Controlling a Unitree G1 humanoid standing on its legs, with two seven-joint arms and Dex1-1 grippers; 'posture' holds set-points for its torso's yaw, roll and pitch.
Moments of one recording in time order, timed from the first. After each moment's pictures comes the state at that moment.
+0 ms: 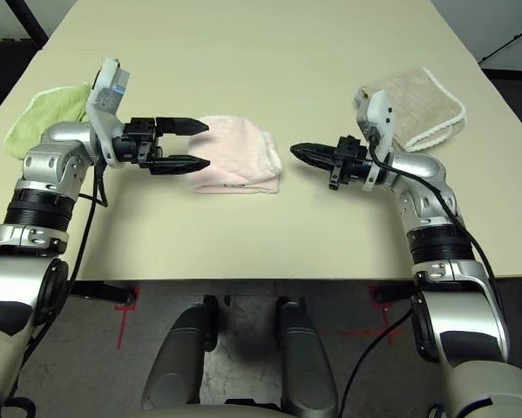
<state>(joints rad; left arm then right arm) -0.96 0.54 -0.05 0.61 -0.32 0.15 -1.46 -0.73 -0.52 -0.05 0.52 0.34 0.05 1.26</state>
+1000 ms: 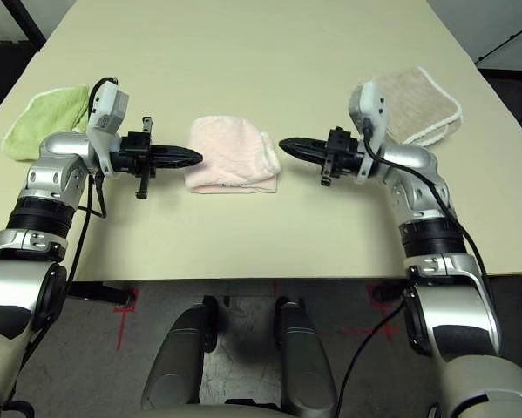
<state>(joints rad) -0.99 0.51 -0.07 0.73 -0.25 0.05 -1.45 -0.90 -0.37 -0.01 0.50 0.33 0.10 1.23</state>
